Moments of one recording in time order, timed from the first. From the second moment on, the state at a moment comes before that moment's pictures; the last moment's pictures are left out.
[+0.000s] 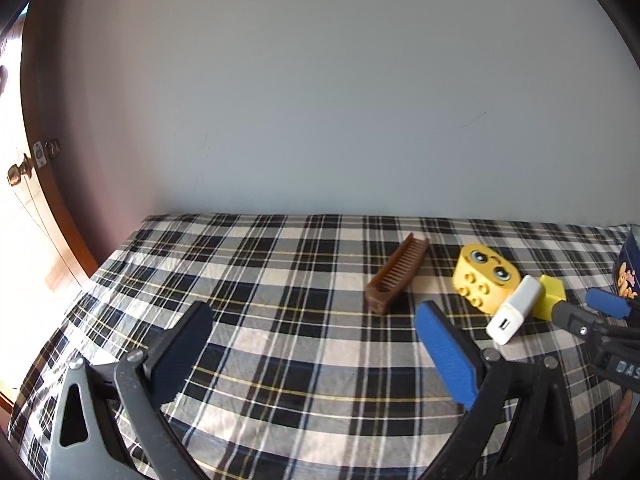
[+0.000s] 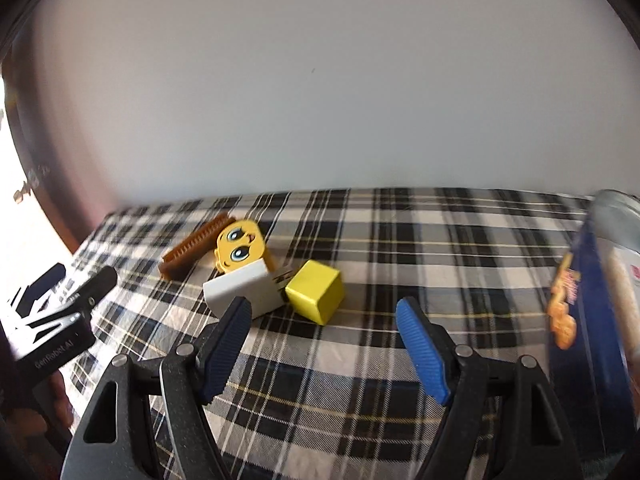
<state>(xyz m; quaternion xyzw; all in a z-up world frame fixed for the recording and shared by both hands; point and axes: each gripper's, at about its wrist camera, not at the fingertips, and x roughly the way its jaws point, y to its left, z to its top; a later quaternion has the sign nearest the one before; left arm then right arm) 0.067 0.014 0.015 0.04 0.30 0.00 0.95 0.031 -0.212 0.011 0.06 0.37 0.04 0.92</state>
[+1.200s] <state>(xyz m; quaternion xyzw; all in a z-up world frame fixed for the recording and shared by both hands) 0.143 -0.026 -0.011 0.08 0.38 -0.09 0.92 0.029 -0.221 0.023 0.09 0.33 0.04 0.94</state>
